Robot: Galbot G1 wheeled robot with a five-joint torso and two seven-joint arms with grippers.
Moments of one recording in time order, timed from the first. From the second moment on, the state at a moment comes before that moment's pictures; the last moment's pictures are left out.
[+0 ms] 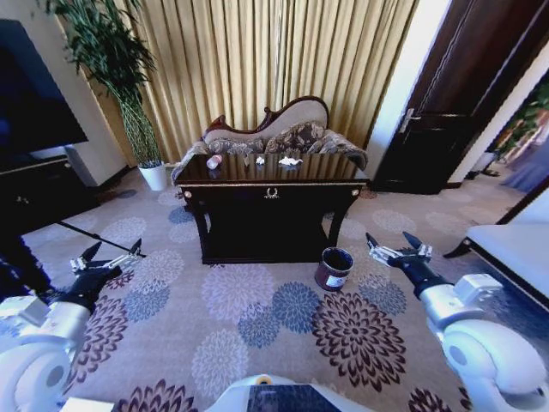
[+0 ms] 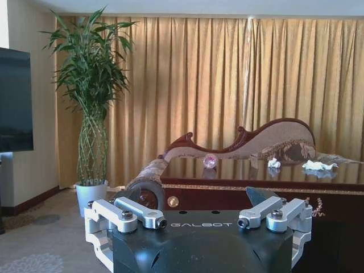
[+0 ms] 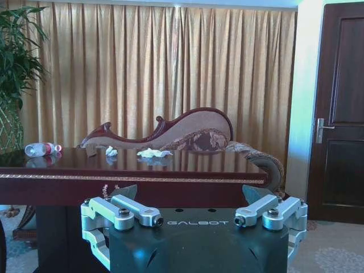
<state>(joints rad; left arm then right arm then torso) 1.73 -1.17 -1.18 -2.40 -0.73 0.37 0.05 -1.66 1.14 1.00 2.46 0.62 -0.45 0.04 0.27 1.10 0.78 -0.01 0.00</state>
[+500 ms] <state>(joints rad) 1.73 -1.17 -1.18 -2.40 -0.73 0.36 0.05 -1.66 1.14 1.00 2.46 0.62 -0.45 0.04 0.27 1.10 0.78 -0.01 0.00</state>
